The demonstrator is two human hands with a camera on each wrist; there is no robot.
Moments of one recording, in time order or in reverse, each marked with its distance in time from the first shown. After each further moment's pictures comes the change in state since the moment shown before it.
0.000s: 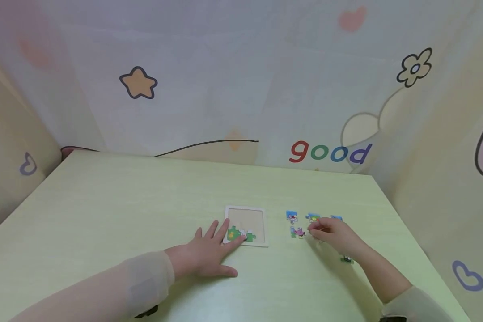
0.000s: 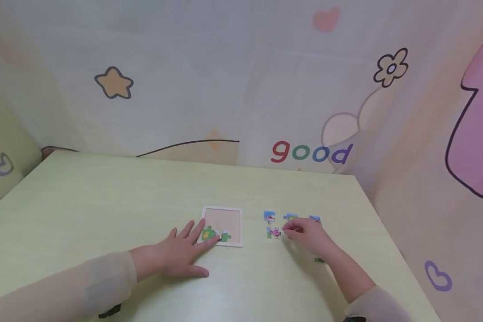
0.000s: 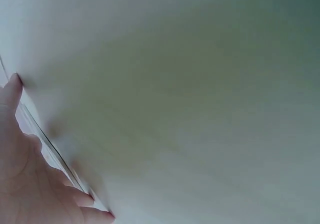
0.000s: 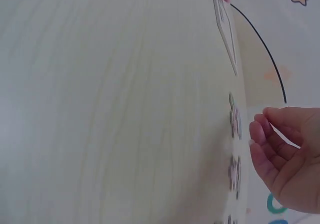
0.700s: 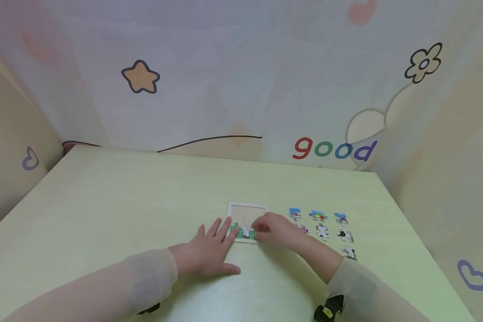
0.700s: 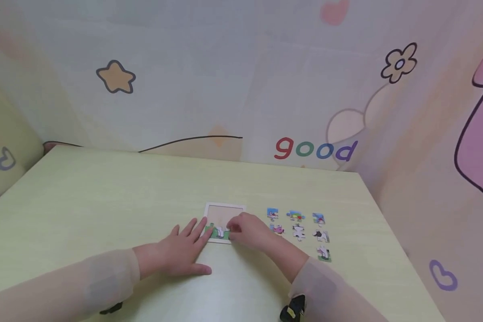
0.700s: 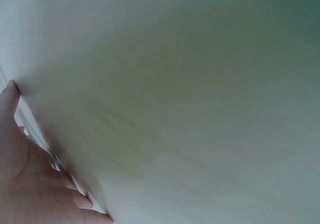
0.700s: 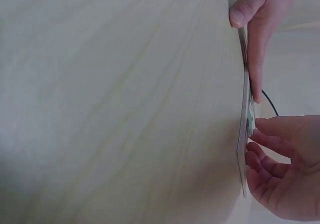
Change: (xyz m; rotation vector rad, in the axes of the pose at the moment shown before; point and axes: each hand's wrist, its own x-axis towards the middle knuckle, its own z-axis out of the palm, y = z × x) left_hand -0.001 0.001 0.003 0.080 0.003 -0.020; right_hand 0.058 -0.085 0.086 -0.283 -0.152 -0.096
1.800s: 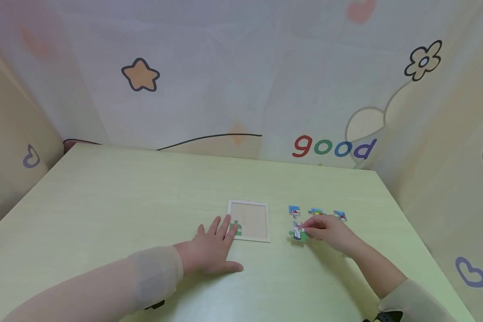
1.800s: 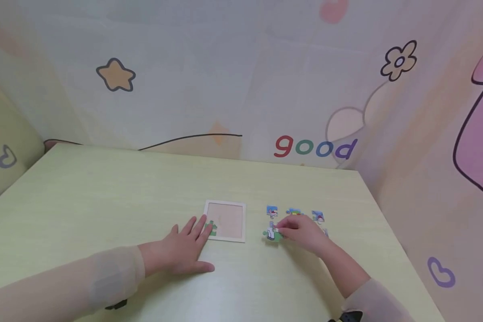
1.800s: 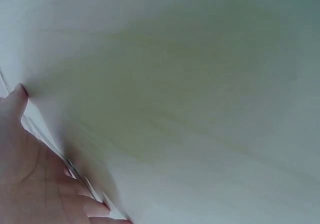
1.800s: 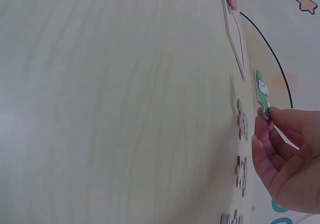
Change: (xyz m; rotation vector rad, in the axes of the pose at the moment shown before) left_hand -0.005 0.014 -0.009 0.036 -0.042 -0.089; right_hand -0.071 0.081 -0.043 0.395 0.088 0.165
